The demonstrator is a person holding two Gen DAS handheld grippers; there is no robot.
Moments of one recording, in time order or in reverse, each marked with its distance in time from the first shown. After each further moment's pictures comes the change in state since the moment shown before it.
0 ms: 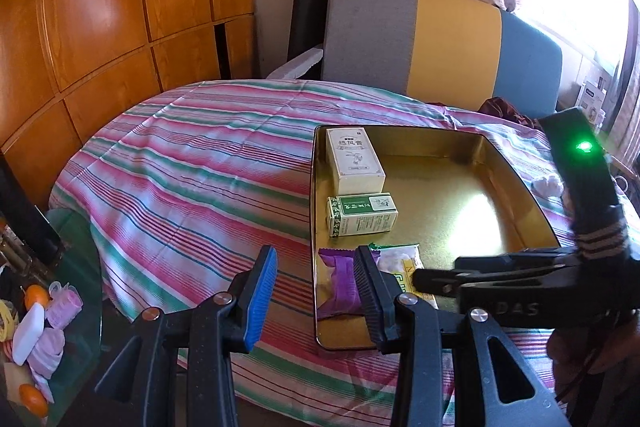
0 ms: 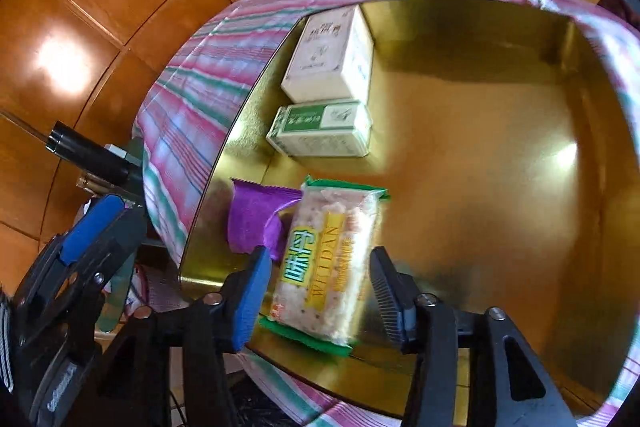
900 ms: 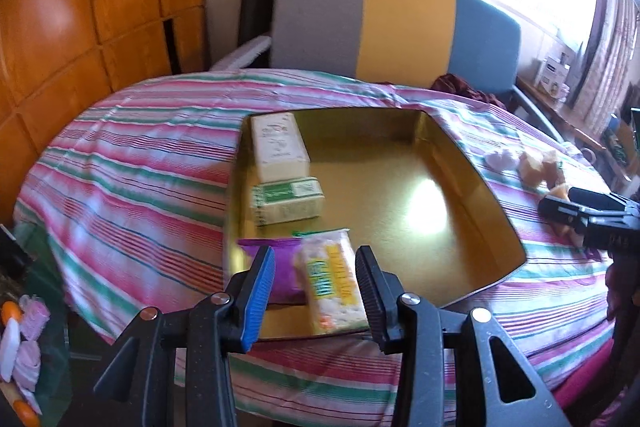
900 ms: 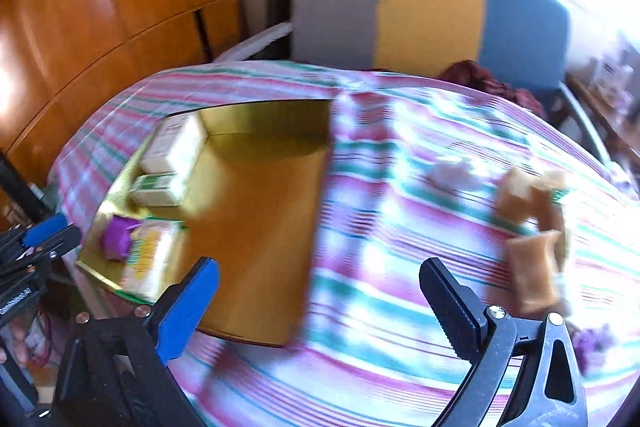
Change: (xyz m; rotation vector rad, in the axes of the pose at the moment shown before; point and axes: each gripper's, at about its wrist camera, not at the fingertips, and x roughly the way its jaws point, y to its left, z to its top) left arm 0.003 -0.048 0.001 0.082 0.072 -0.160; right arm -0.148 -0.096 -0.050 0.021 -0.308 -0.416
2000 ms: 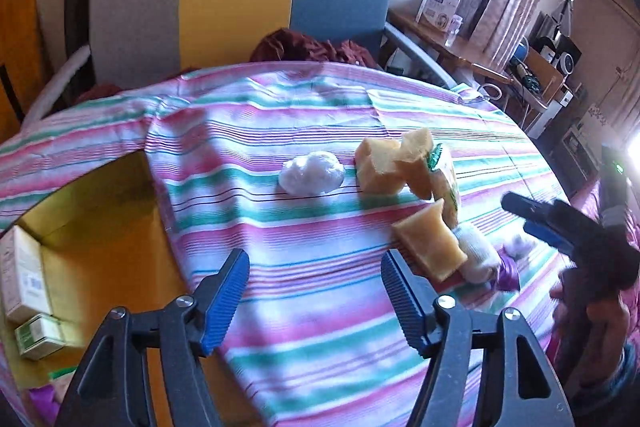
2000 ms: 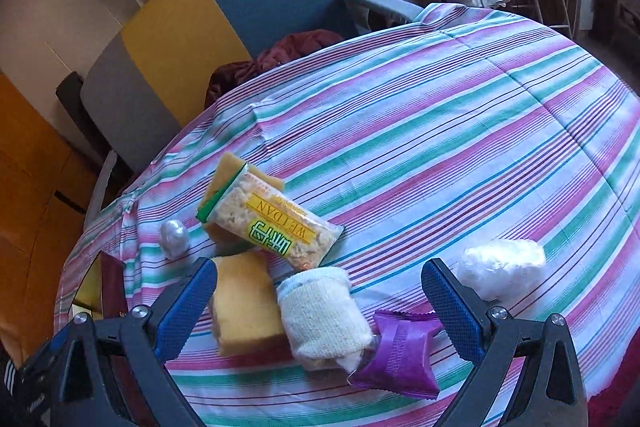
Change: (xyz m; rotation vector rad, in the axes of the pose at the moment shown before) left arm 0.106 -0.245 0.094 0.245 0.187 -0.342; right arm -0.027 -0.277 -0.050 0.730 -0.045 -0.156
